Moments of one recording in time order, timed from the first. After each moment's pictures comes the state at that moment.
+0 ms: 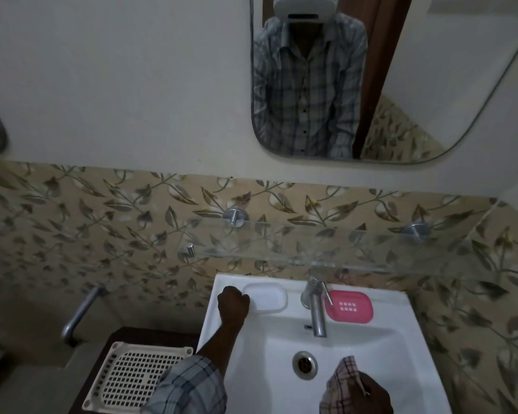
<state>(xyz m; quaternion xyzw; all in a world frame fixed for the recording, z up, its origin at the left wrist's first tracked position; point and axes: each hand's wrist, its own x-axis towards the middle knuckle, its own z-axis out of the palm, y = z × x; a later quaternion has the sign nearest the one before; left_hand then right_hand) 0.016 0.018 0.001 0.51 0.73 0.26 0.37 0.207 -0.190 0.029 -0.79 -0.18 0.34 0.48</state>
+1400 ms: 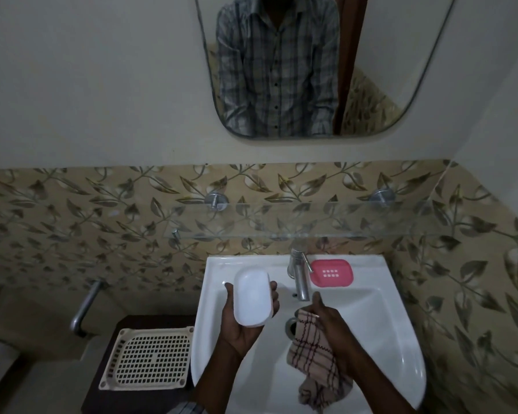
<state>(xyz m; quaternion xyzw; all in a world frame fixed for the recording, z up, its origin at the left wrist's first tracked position) 0.029 -0.091 0.032 0.06 0.15 0.40 0.90 0.222 -0.167 0.055 -0.66 -0.31 0.56 0.41</state>
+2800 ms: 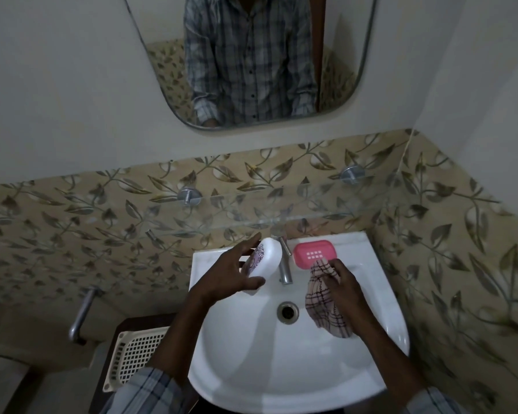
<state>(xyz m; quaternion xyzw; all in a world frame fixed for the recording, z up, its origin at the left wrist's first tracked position) 0.038 -0.051 0.111 0.76 0.40 0.19 0.48 0.295 -0.169 0.037 -0.71 -0.39 0.37 0.45</state>
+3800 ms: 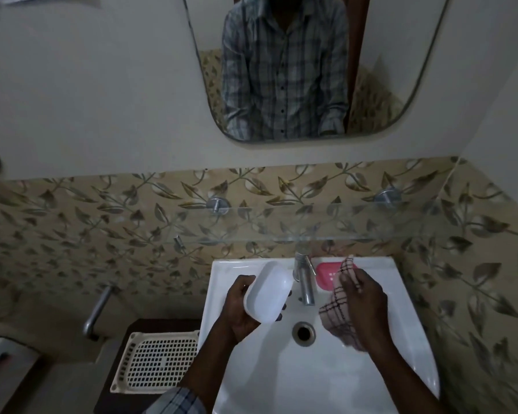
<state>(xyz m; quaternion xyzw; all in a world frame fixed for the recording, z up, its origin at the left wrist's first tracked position) 0.030 -0.065 0.069 0.22 0.32 0.29 0.88 0.260 -0.150 0.094 -0.73 -0.38 0.23 0.51</state>
